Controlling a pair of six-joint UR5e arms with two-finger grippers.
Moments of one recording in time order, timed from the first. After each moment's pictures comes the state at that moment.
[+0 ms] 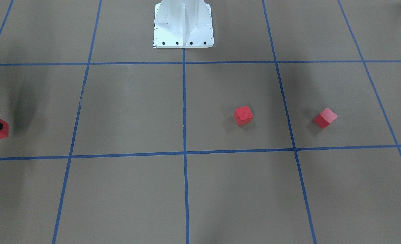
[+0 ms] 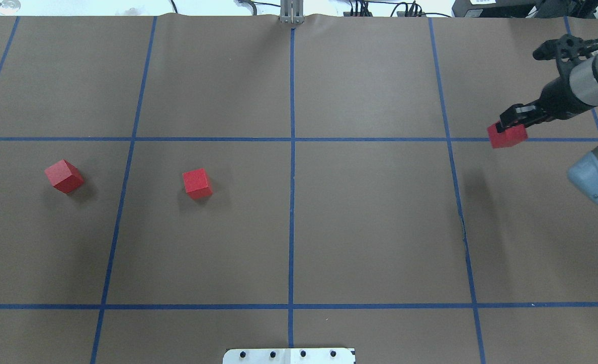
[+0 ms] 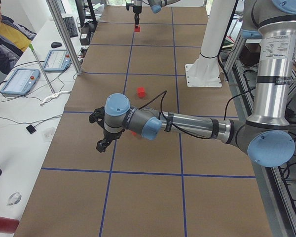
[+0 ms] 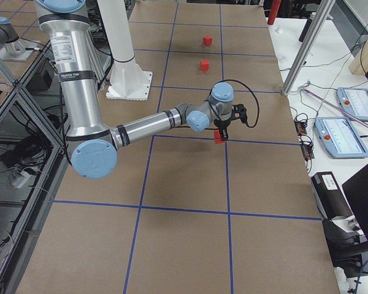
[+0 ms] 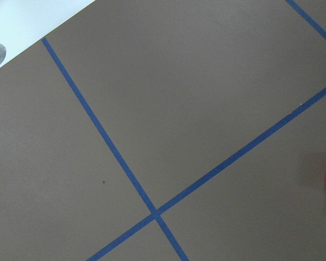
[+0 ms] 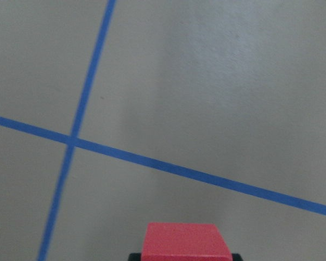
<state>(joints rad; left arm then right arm) -1.52 -1.60 -1.67 -1.87 -2.33 0.29 1.04 -1.36 1.73 -1.21 2.23 0.70</state>
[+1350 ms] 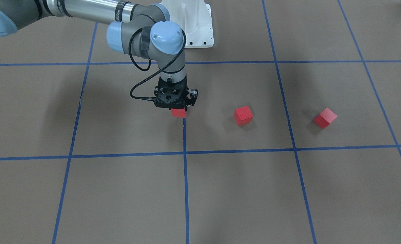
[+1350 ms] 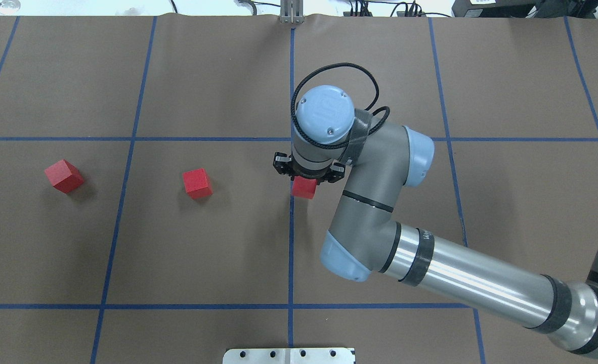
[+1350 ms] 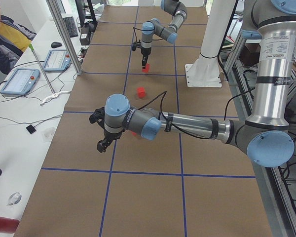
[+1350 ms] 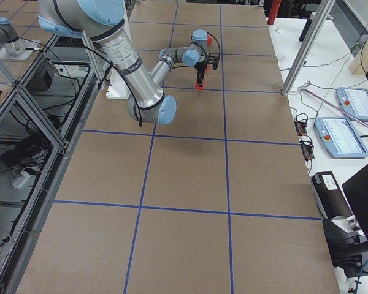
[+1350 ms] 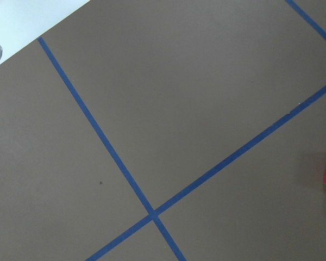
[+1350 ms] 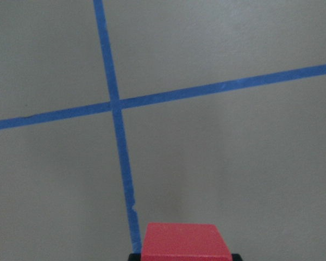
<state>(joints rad) -1.52 -1.60 -1.67 -1.87 -2.33 0.29 0.48 -0.74 1.48 -1.54 1.82 1.38</state>
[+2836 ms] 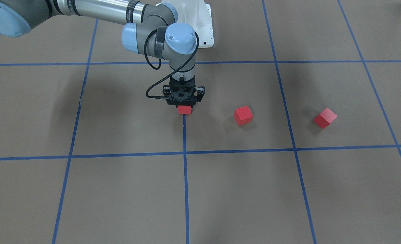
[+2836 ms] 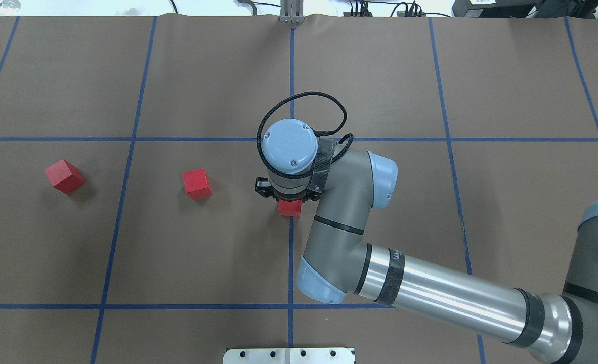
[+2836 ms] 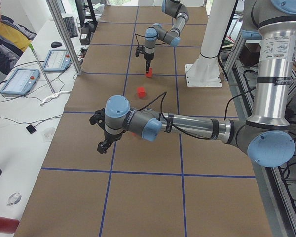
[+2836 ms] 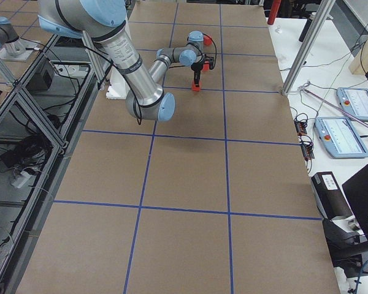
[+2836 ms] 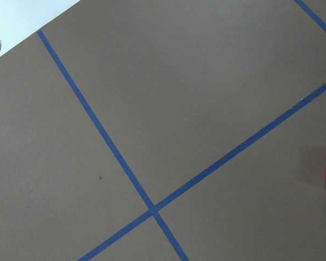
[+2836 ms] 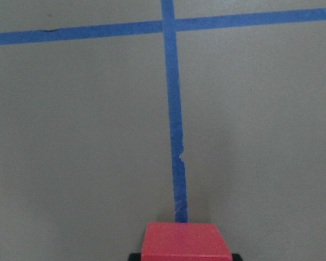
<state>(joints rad) -1.52 -1.60 -1.66 -1.87 -2.33 0.29 0.45 -0.72 1.45 -1.54 1.80 1.33</state>
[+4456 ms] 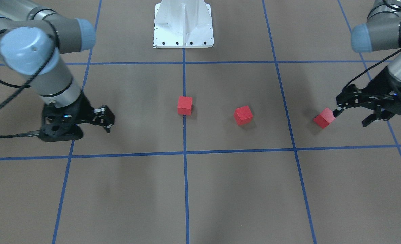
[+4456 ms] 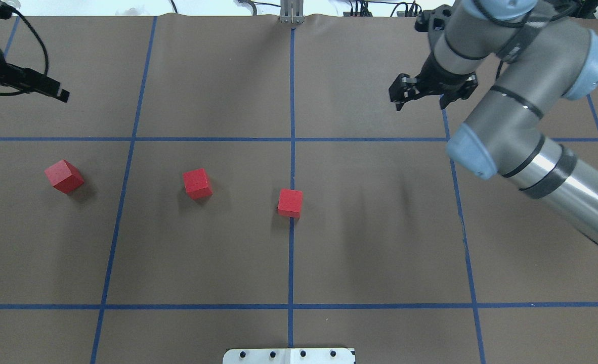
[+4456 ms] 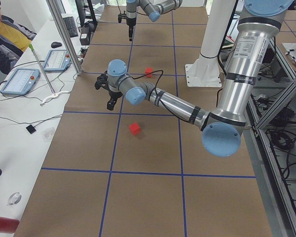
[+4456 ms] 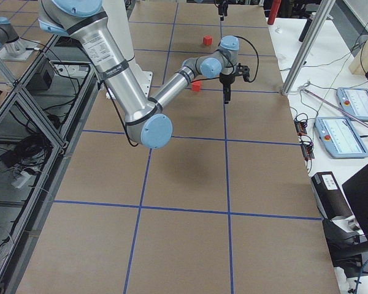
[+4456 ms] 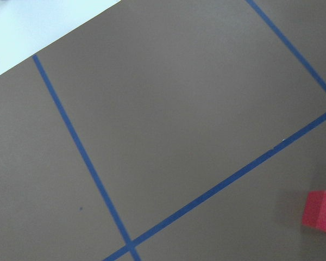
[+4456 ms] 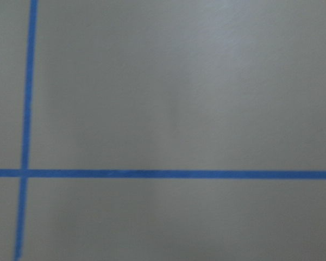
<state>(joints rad) -1.10 -1.84 -1.75 -1.94 -2.25 -0.63 0.96 -1.03 1.70 -1.63 2.12 0.75</state>
